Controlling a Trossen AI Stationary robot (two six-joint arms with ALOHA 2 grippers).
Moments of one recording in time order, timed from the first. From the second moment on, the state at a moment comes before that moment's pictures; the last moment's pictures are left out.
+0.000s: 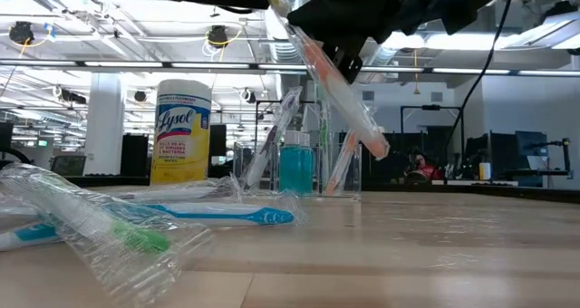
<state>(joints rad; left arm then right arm) -0.45 1.44 0.83 0.20 -0.57 0.30 0.21 1.64 0.89 0.37 -0.19 0.34</state>
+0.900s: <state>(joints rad) -0.45 1.40 0.83 0.20 -0.70 0.25 0.21 1.59 0.88 0.30 -0.18 0.25</state>
